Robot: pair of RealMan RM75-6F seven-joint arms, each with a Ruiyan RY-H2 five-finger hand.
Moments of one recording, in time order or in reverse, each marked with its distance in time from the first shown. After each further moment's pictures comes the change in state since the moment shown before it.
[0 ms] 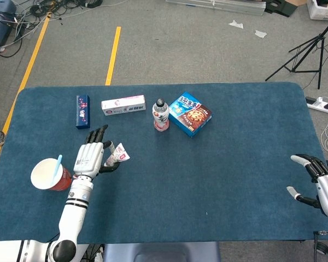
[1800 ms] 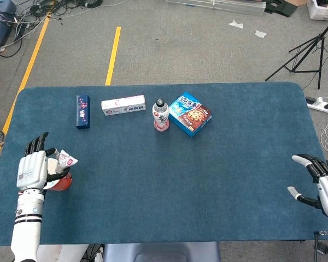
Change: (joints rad) left arm 0.208 0.279 0.098 -0.151 0.013 0.153 -0.110; right arm -0.005 0.000 0.002 -0.004 0.005 0.006 -0.007
